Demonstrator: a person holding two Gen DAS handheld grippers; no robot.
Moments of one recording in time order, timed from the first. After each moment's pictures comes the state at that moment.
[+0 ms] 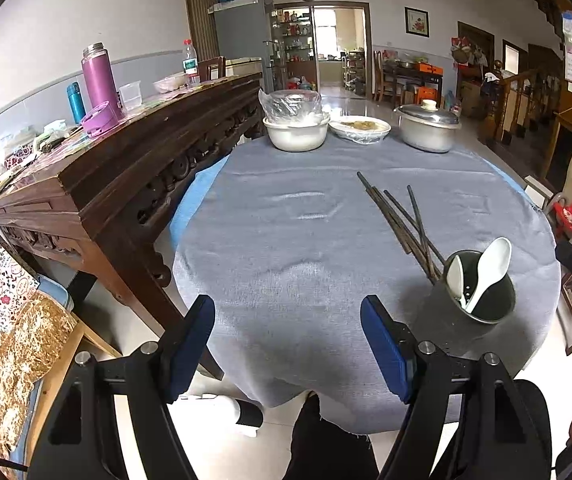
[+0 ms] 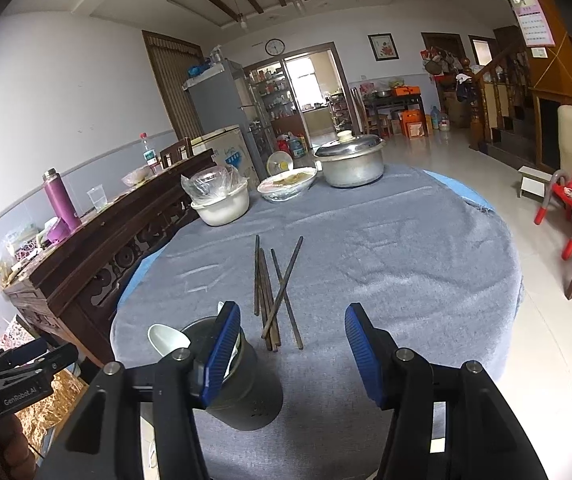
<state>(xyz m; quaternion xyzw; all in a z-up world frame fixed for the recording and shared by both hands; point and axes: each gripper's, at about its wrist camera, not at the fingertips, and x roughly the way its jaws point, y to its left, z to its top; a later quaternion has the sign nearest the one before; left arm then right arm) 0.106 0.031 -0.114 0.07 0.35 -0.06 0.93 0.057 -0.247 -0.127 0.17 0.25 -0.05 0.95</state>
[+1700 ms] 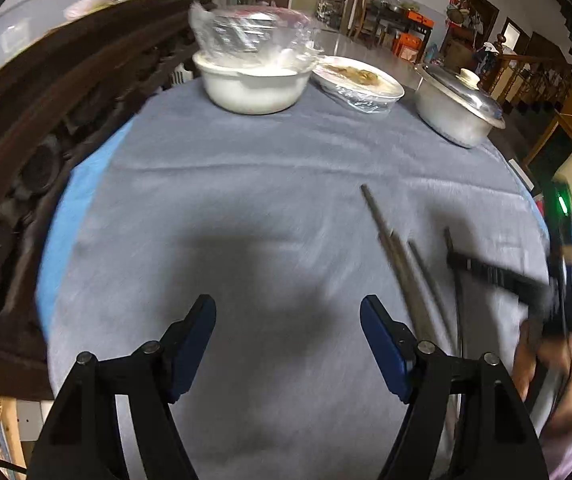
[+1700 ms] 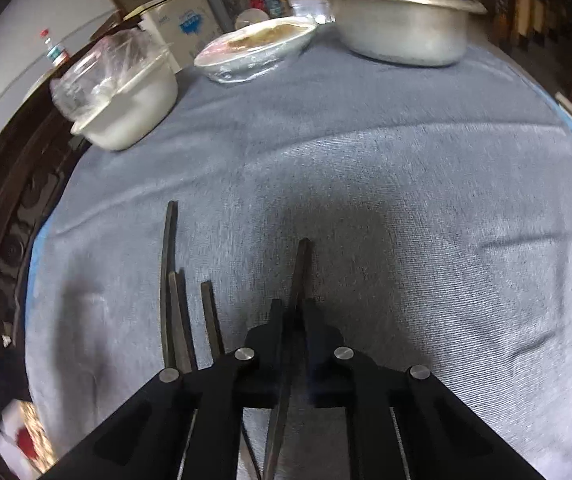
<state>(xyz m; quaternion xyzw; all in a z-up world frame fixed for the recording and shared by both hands) 0.400 -0.032 -0.168 0.01 0.50 -0.14 0.85 0.421 -0.291 -0.241 0.17 0.51 -0.04 0.84</state>
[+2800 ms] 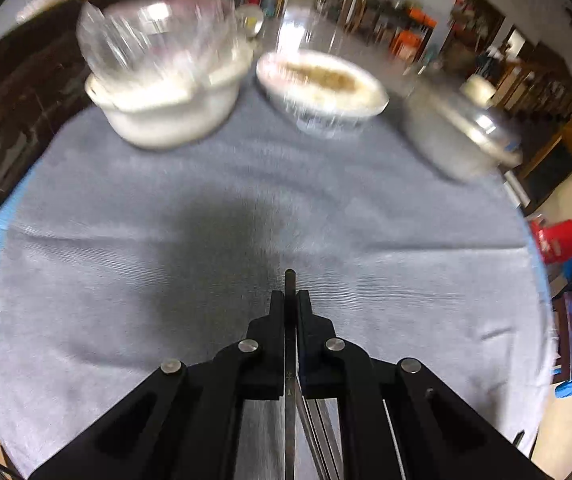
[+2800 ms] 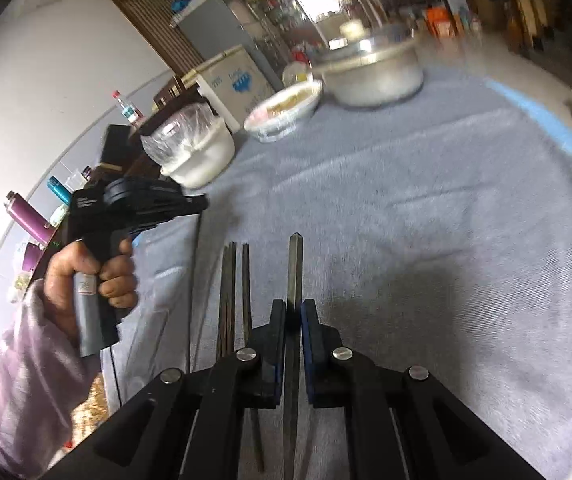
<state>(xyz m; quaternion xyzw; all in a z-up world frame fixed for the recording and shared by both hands) 0.471 -0.125 -0.171 -0.02 0.51 -0.16 0.85 0.267 -0.352 -0.184 0.25 0.39 0.05 0.89</state>
